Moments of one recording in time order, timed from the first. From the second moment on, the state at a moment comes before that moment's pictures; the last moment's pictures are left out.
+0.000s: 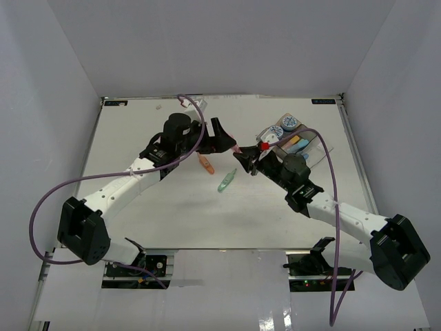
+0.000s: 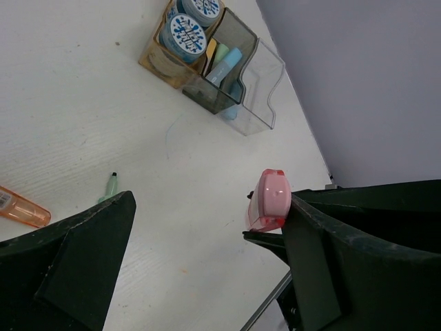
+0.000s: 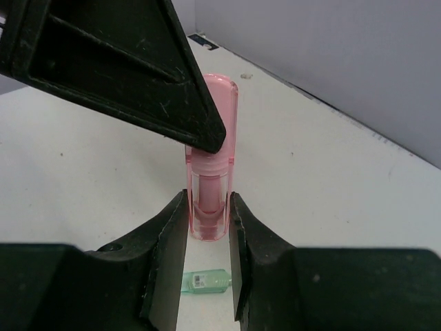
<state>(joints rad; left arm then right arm) -0.59 1.41 1.13 -0.06 0.25 -0.61 0.71 1.16 0.59 0.62 -0.18 -0.04</state>
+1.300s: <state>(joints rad) -0.59 1.41 1.33 -0.31 0.38 -0.41 0.71 1.11 0.54 0.57 -0.25 -0.14</state>
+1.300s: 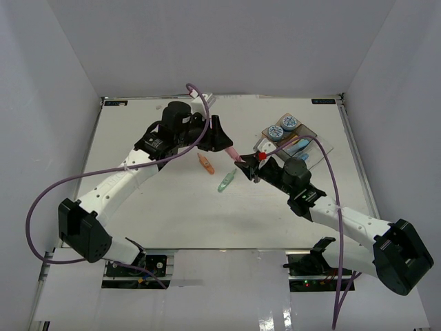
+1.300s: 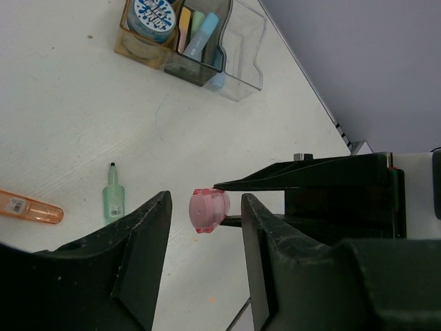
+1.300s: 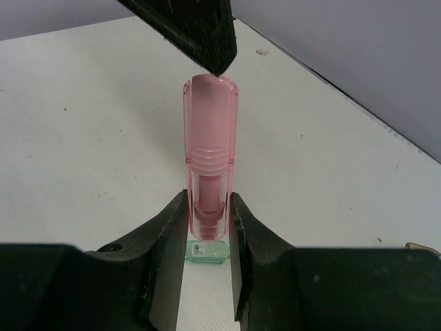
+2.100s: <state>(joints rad) -0.59 1.48 1.38 -0.38 0.44 -0.43 0.71 1.11 0.55 0.56 -0.25 -0.17</state>
